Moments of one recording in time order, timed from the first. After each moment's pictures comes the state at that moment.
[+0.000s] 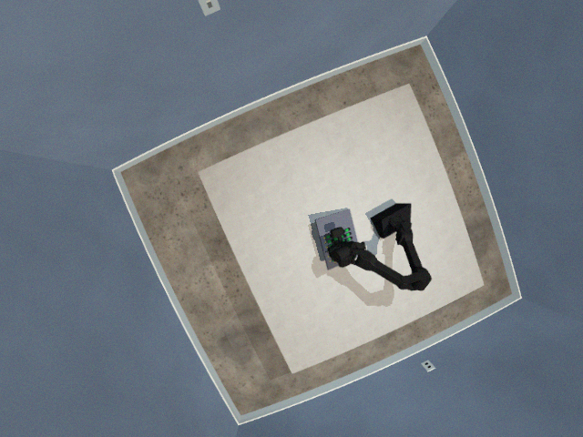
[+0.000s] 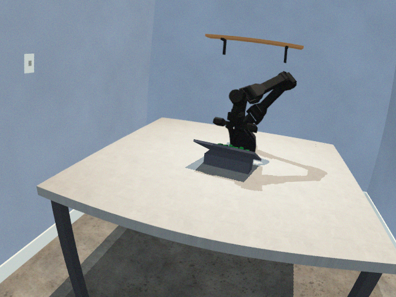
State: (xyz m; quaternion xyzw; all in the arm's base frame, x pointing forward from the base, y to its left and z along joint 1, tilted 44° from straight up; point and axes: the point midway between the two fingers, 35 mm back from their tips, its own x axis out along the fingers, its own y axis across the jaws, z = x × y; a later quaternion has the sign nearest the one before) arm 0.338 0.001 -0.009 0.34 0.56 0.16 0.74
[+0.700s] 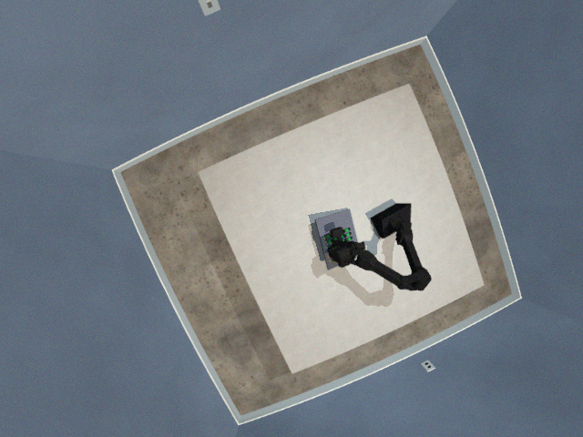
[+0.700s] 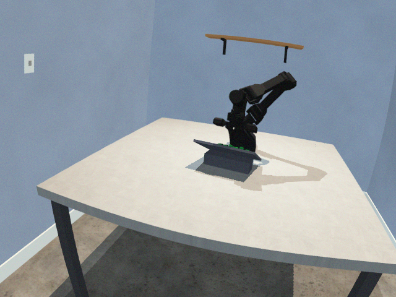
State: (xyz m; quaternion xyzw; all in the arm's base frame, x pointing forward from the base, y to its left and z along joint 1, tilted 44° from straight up) arm 0.339 0.002 -0.010 0.34 0.56 0.16 0.74
